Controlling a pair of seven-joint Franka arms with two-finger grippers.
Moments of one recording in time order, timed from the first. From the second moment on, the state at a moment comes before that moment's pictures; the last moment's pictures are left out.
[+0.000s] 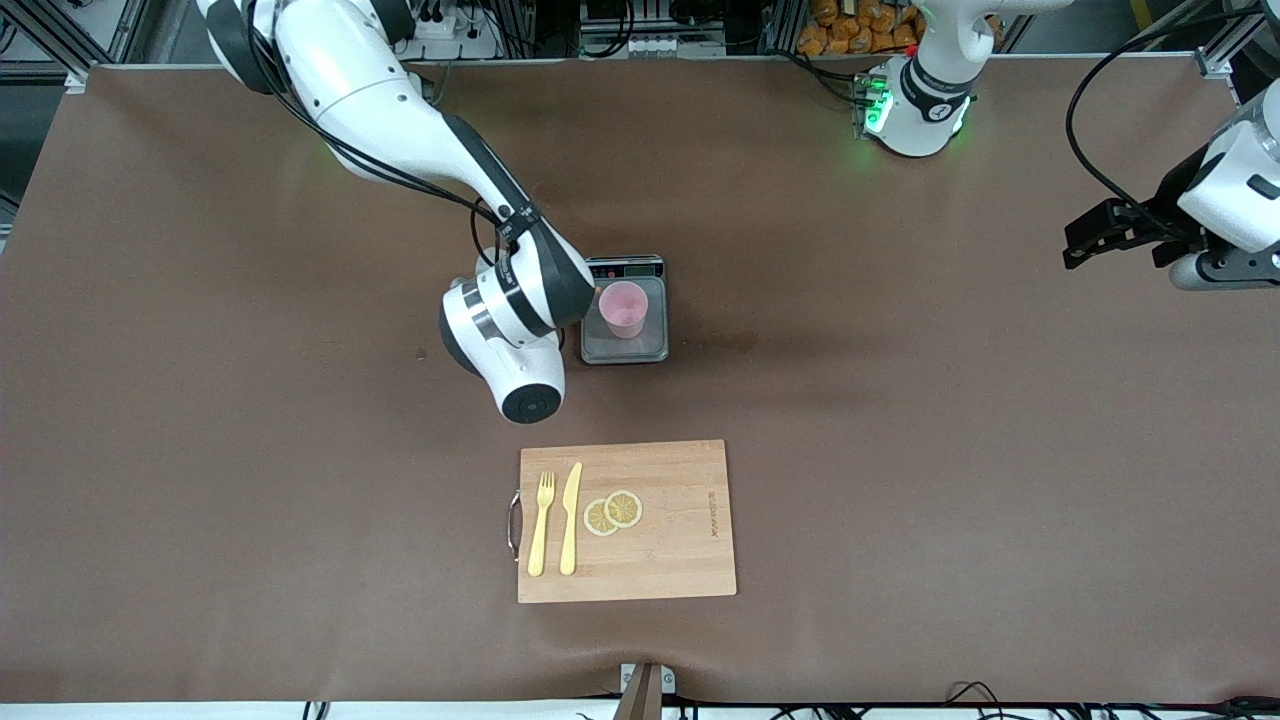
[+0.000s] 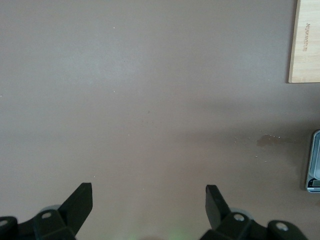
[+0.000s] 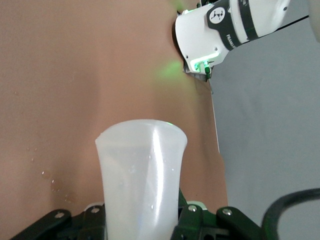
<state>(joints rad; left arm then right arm) -0.04 -0.03 -0.05 -1.63 0.00 1.56 -0.09 0.58 0.83 -0.04 -1.28 0.28 1.15 2.06</state>
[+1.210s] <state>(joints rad) -0.04 -0.03 -0.04 -1.63 0.00 1.58 -0.09 0.60 0.91 -0.04 -1.16 0.27 0.99 2.17</state>
